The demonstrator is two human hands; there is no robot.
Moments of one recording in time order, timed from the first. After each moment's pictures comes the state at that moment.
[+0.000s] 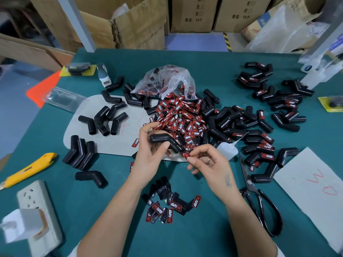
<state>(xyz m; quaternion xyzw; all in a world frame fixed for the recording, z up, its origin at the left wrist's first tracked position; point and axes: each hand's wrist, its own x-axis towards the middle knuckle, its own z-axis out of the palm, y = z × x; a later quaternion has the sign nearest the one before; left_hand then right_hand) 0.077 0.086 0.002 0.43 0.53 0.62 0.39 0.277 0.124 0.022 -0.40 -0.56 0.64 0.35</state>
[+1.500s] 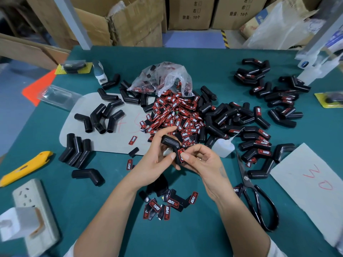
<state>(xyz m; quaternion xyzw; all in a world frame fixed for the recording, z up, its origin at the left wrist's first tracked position) 0.084 0.077 0.013 0.53 0.49 0.49 0.48 0.267 0.122 0.015 -0.40 -0.42 0.73 0.35</state>
